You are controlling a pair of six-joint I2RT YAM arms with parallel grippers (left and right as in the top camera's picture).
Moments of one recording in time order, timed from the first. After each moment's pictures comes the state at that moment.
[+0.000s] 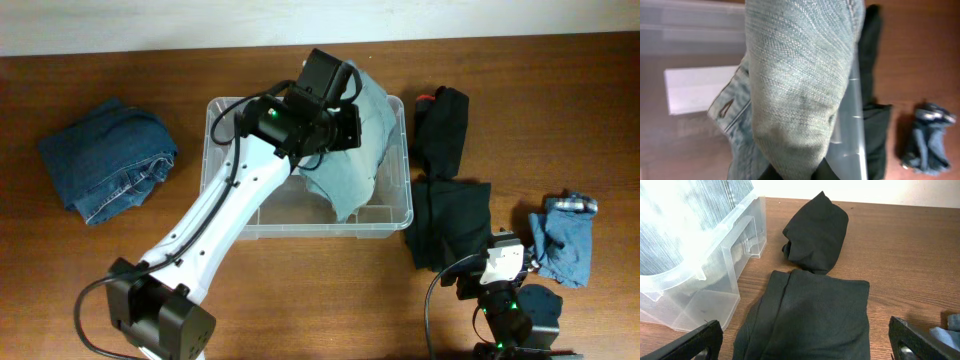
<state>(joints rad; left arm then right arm) -0.59 1.86 1.82 -0.92 0.07 -0.58 -0.14 0.01 0.14 -0.47 -0.23 -0.10</state>
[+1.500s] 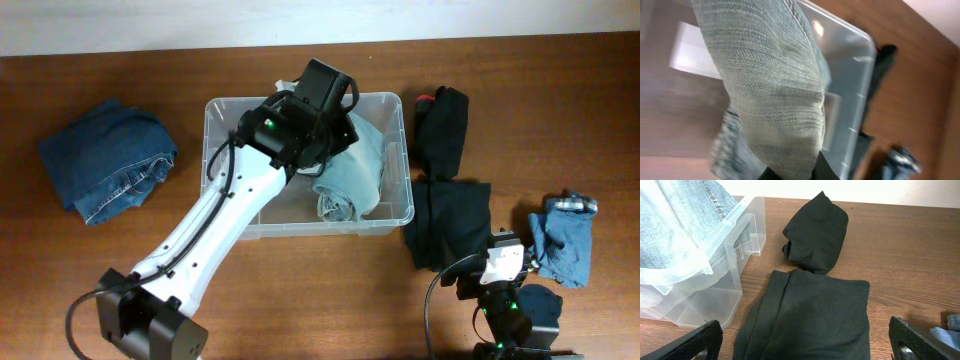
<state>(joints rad) -0.60 1.80 1.76 -0.92 -0.03 -0.95 -0.14 0.01 0.14 -0.47 -0.23 -0.10</state>
